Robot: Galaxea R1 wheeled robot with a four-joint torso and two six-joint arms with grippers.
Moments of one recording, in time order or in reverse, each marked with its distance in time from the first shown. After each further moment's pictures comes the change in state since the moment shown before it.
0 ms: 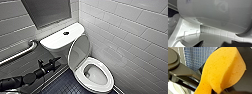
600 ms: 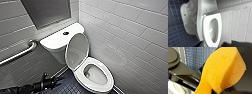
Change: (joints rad) left arm 0.155 -0.027 0.016 0.324 0.408 0.019; right arm 0.003 0.016 -0.015 -0.011 -0.006 0.000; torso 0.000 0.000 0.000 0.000
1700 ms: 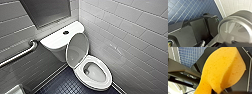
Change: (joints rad) left arm 0.458 0.208 -0.050 0.655 0.364 0.086; right arm -0.016 0.053 -0.127 0.000 0.000 0.000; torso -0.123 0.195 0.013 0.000
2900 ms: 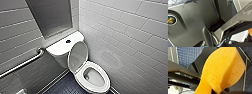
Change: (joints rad) left arm 0.236 0.290 -0.486 0.038 0.004 0.137; right arm -0.017 0.111 -0.190 0.030 -0.036 0.028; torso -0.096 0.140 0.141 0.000
